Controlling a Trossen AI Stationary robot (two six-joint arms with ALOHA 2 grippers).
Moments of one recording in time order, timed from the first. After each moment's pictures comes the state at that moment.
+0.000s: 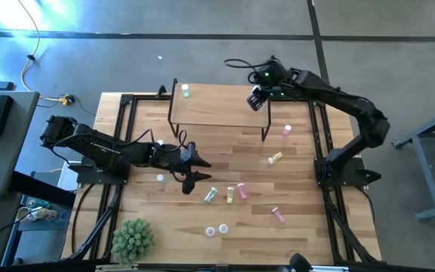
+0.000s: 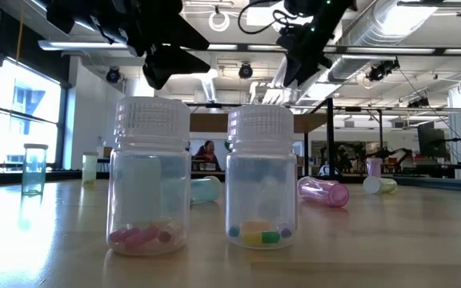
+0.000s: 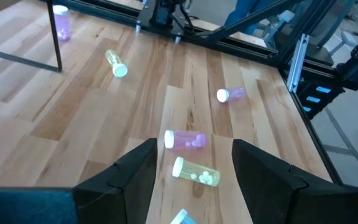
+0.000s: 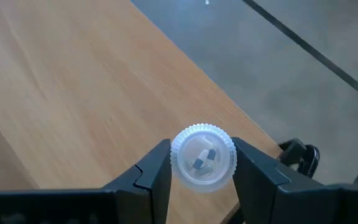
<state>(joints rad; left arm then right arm) -0.02 1.34 0.68 0.23 -0.06 -0.31 -0.57 1.55 1.50 -0.82 0.18 0.08</state>
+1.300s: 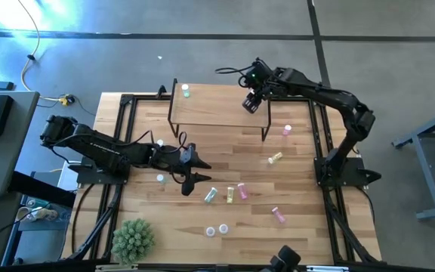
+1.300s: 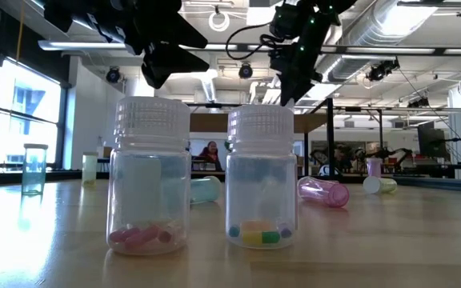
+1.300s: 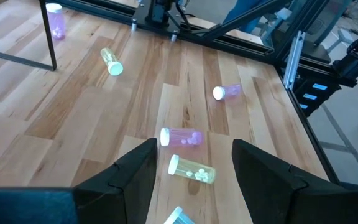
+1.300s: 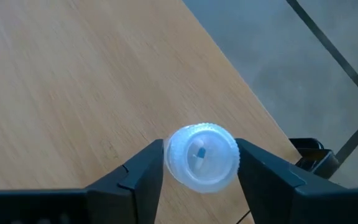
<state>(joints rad) -0.03 1.34 0.68 0.23 -0.07 -0.31 -0.58 1.69 1.57 -0.90 0.19 0.00</state>
